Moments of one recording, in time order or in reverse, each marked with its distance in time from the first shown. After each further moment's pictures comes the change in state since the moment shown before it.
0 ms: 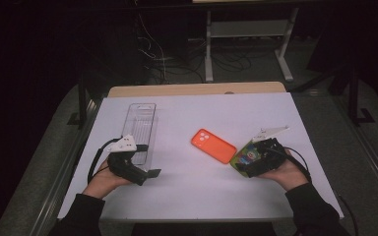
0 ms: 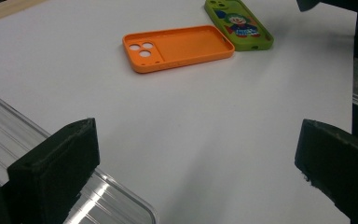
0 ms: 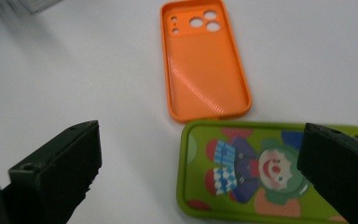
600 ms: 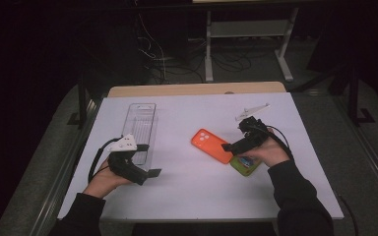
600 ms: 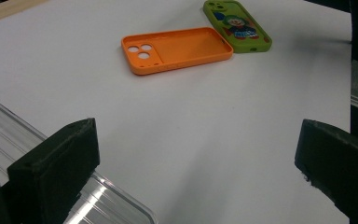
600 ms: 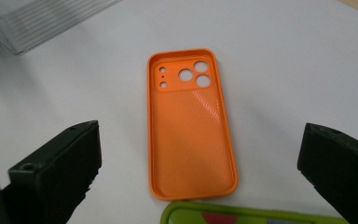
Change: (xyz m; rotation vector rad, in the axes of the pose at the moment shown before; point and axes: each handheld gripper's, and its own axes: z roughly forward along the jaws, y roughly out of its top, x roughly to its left) left arm 0.001 0.001 0.001 -0.009 -0.008 -0.004; right arm -0.012 0.059 0.031 0.005 0.010 -0.023
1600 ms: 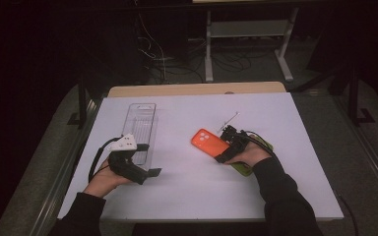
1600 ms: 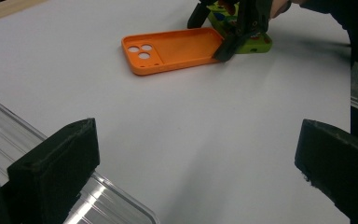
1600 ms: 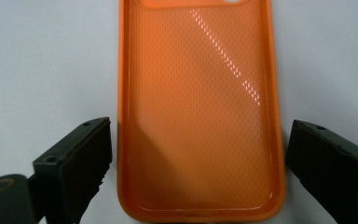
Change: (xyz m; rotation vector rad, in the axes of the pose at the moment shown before) left arm 0.002 0.000 0.000 0.004 -0.001 0.003; right arm -0.004 -0.010 0.081 0.300 0.009 -0.064
